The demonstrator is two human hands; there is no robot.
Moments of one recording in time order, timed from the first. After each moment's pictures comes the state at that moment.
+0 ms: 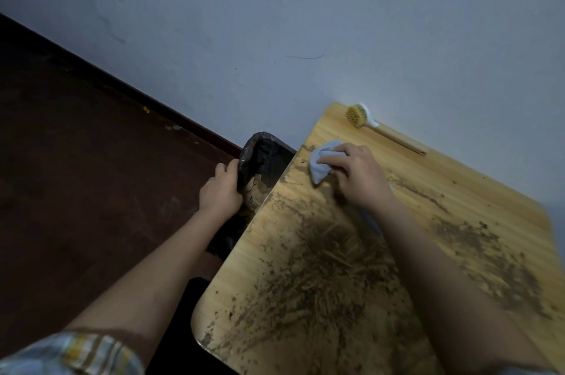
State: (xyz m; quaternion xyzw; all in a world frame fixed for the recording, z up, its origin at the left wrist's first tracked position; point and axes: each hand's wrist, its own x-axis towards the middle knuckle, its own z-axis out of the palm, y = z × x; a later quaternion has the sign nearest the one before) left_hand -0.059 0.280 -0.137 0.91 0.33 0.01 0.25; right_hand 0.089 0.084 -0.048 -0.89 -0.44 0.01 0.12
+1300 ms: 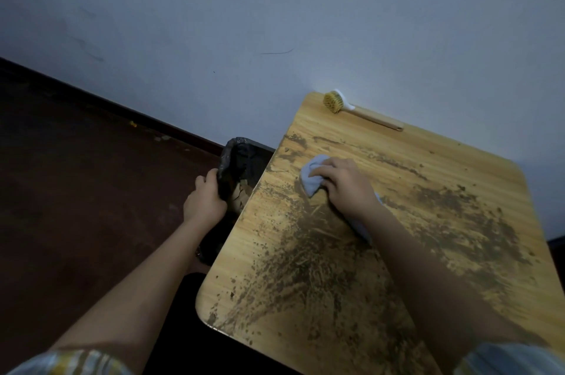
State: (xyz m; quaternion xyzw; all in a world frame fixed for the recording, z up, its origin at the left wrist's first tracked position) left_hand -0.089 0.270 -0.136 0.89 0.35 -0.01 0.28; right_hand 0.061 0.040 -0.080 -0.91 -0.40 0.04 0.12
